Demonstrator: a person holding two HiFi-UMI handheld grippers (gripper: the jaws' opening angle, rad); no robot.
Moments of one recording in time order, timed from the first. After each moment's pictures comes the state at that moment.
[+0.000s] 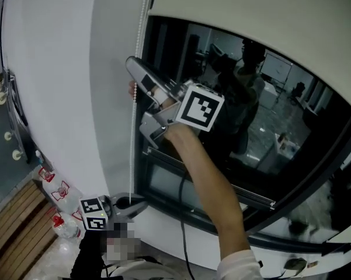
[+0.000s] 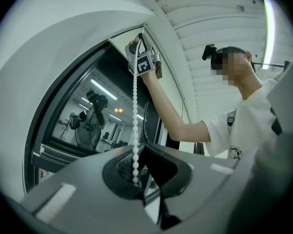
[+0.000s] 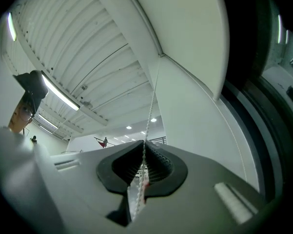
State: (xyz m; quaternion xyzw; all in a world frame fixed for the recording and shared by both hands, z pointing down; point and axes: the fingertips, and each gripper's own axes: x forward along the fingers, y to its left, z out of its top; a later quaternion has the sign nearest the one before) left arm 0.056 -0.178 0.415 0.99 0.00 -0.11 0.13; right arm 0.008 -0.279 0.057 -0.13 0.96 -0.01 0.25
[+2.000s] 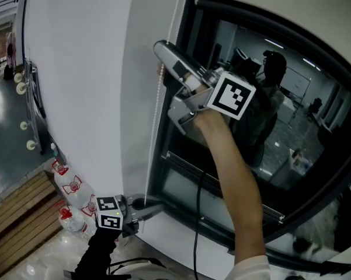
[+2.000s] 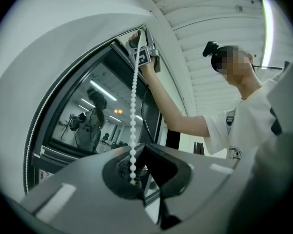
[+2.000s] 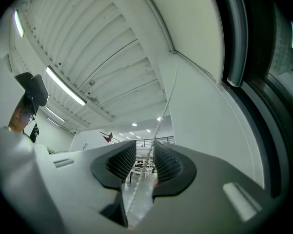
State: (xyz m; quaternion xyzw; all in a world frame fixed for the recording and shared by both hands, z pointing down) left arm 0.057 -0.176 0.397 0.98 0.00 -0.11 0.13; right arm -0.006 -0.281 0.002 -0.11 0.97 0.04 0.22
